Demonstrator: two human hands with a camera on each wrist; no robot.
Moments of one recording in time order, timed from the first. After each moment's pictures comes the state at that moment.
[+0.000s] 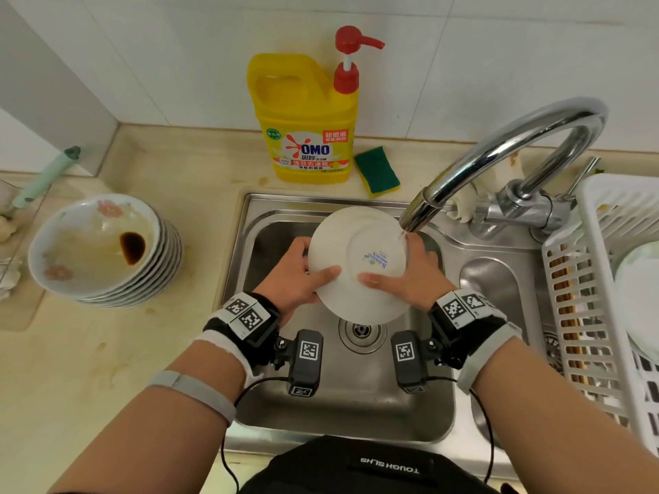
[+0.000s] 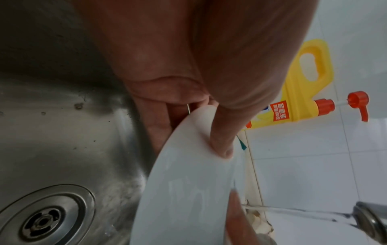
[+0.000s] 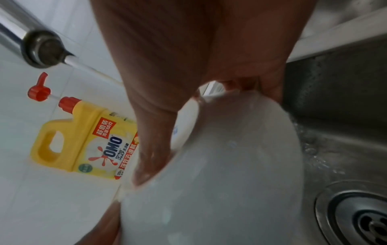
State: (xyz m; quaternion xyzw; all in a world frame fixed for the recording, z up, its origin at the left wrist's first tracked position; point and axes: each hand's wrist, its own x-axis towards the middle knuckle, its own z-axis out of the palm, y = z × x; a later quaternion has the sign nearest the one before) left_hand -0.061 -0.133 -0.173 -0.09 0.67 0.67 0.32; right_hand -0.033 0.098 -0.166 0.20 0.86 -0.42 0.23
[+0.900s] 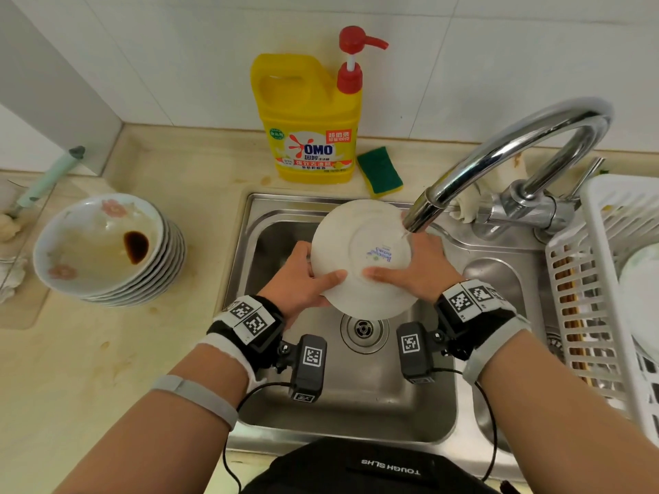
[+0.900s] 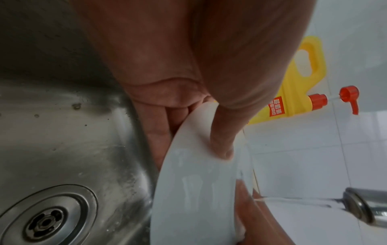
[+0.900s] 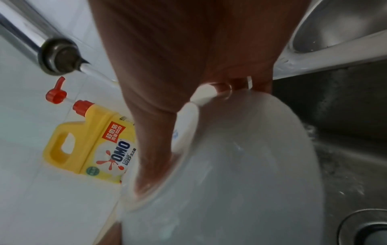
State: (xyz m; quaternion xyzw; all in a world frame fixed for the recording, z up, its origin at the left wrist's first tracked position) left_hand -0.055 -0.130 -0.170 -0.10 0.66 0.67 0.32; right_hand -0.048 0.104 -0.169 0.13 0.90 -0.36 0.19
